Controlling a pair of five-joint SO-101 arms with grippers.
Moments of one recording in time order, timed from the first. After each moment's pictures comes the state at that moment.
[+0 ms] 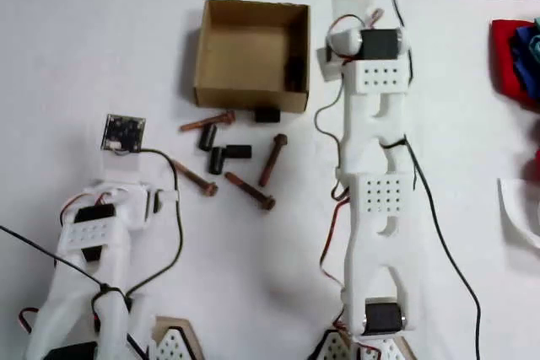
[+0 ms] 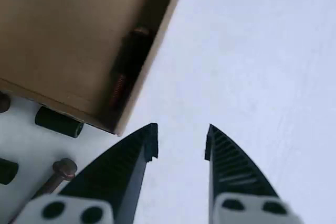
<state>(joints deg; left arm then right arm) -19.5 -34.3 73.4 29.5 -13.8 -8.4 60.6 -92.7 100.0 18.2</state>
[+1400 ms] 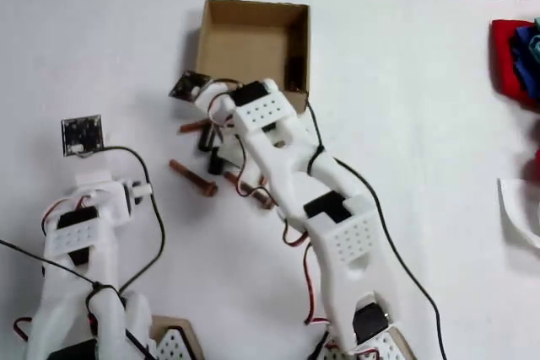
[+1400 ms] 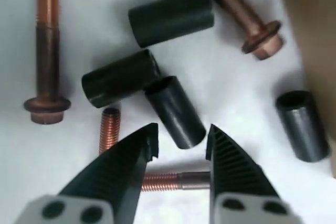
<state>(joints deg) -26.6 -34.3 73.4 27.0 -5.0 -33.1 37.6 -20.4 74.6 34.2</state>
